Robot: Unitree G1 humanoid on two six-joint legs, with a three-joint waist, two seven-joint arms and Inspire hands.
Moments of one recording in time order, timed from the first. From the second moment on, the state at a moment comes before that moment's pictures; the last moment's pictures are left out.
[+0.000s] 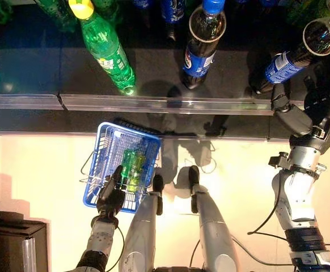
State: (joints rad) left arm -0.13 0.21 0.00 0.71 -1.50 -0.13 -0.15; right arm -0.26 -0.46 -0.04 0.07 0.39 -0.52 -0.43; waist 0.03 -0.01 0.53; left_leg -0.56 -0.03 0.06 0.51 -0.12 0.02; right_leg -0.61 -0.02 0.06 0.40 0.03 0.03
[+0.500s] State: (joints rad) left arm -0.14 0.22 0.01 0.74 -1.52 -0.11 -0.14; right arm -0.41 -0.48 -0.04 0.18 0.51 -0.47 -0.44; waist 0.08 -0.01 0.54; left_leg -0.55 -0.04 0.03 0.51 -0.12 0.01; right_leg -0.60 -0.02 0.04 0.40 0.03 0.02
